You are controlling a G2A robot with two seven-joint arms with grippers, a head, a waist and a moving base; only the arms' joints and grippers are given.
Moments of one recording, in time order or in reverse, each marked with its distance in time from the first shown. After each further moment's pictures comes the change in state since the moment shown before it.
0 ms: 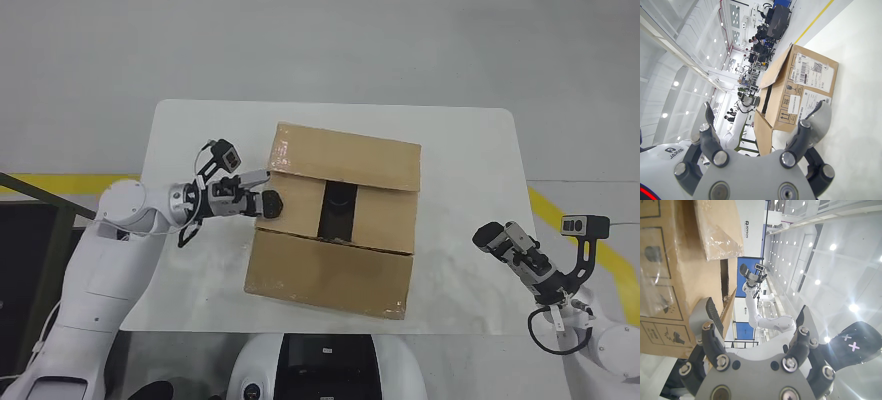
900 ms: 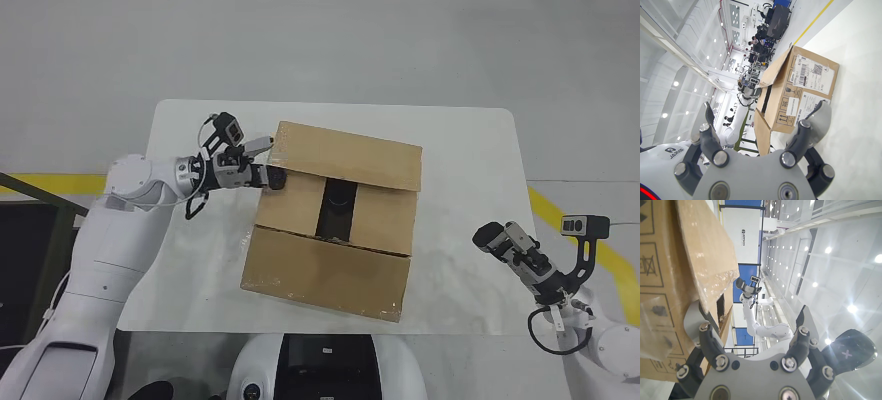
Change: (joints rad) left arm -0.185 -0.040 0.101 0.169 -0.037 -0.043 0.029; right arm 0.000 0.000 0.000 0.000 0.000 0.000 0.000
